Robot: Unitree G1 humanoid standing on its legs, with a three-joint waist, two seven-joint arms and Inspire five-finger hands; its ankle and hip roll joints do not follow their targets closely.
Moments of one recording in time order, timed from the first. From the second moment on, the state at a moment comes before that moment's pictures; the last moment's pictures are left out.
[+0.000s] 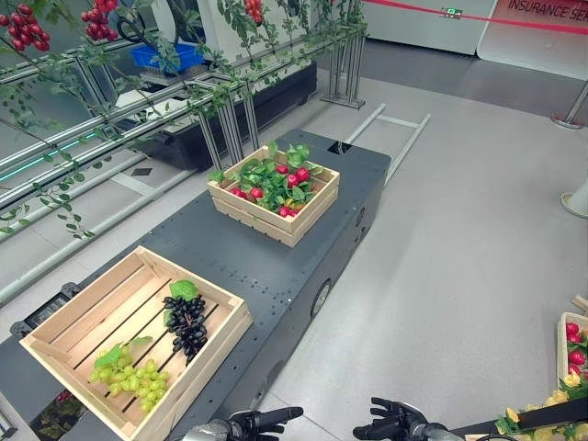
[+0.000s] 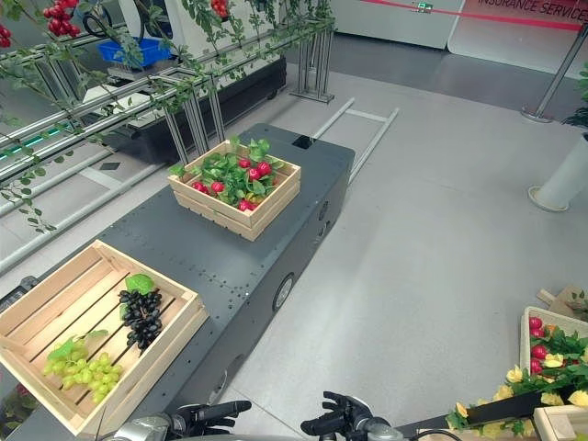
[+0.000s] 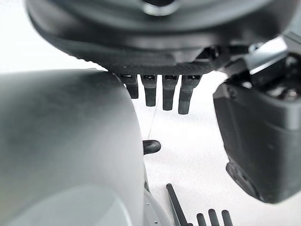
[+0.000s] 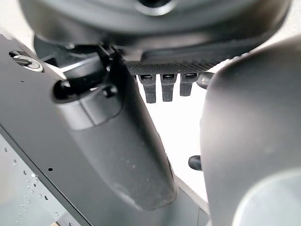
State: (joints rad) left arm -0.03 0.29 -0.38 1.00 -0.24 0.25 -0.31; right arm 0.03 -0.24 0.36 1.00 0.36 0.08 0.16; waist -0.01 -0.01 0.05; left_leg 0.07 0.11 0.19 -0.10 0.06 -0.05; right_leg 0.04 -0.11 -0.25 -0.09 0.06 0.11
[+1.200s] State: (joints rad) left arm -0.07 0.27 -0.38 0.96 -0.23 0.25 -0.25; right arm -0.01 -0.23 0.36 1.01 0.37 0.08 0.13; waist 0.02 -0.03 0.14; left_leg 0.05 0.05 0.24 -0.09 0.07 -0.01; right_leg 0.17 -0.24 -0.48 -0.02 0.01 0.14
